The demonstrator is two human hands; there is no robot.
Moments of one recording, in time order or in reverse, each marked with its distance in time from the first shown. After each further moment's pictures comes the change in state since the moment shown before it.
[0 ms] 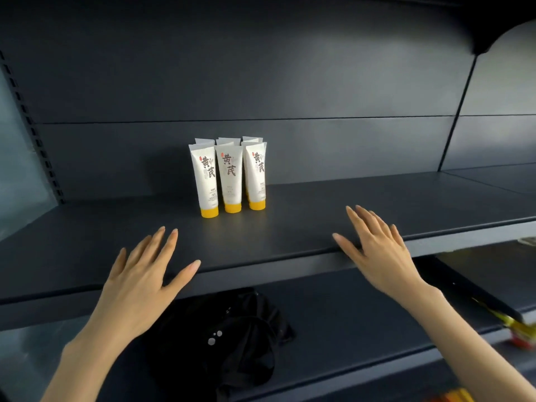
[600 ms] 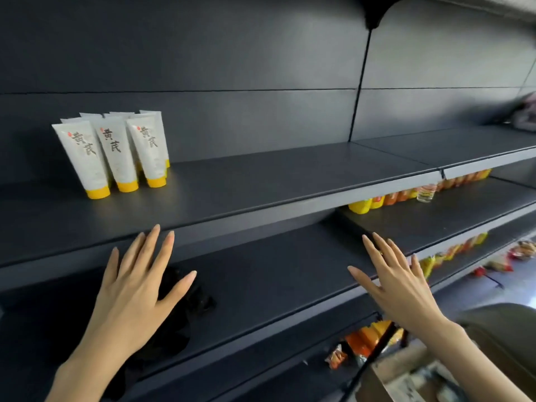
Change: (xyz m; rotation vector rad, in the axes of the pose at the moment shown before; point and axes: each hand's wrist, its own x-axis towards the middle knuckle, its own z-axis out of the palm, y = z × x) left_hand -0.052 0.162 0.033 -0.048 0.064 0.263; right_hand -0.146 0.188 -0.019 -0.212 -0.123 0.260
